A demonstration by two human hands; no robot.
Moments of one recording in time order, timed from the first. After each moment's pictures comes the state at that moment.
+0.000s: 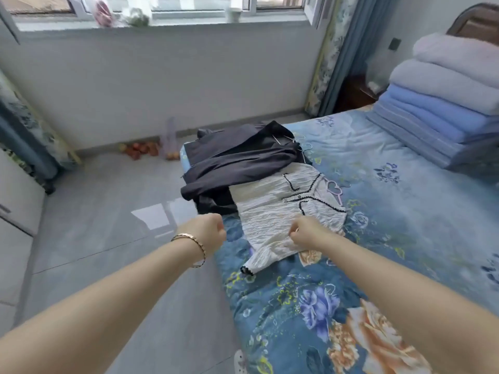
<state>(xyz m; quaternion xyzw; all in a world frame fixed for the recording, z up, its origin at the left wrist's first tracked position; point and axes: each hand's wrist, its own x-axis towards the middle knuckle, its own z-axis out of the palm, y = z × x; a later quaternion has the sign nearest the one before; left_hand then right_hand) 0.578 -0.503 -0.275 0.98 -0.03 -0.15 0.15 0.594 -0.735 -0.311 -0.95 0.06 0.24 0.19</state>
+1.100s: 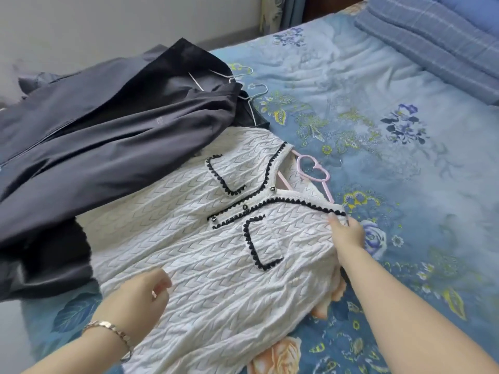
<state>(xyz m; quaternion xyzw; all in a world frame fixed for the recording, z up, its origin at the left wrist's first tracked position) 0.865 -0.710 -0.611 0.95 -0.05 -0.27 0.15 0.879 -1.063 -0.699 -0.70 0.54 -0.03 0.46</state>
